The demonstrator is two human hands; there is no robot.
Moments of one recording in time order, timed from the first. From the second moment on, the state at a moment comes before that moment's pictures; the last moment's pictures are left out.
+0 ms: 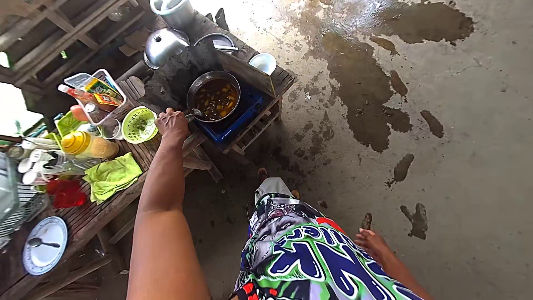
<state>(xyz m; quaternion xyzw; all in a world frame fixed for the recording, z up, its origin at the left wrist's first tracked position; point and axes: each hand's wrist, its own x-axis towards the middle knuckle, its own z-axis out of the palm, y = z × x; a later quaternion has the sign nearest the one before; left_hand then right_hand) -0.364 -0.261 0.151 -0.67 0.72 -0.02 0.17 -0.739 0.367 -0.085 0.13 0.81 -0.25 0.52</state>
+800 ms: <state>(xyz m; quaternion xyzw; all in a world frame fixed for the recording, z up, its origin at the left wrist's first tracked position) -0.343 -0.393 0.147 -0.62 0.77 -0.03 0.14 -0.773 0.128 -0.082 0.05 0.81 -0.27 0.52</state>
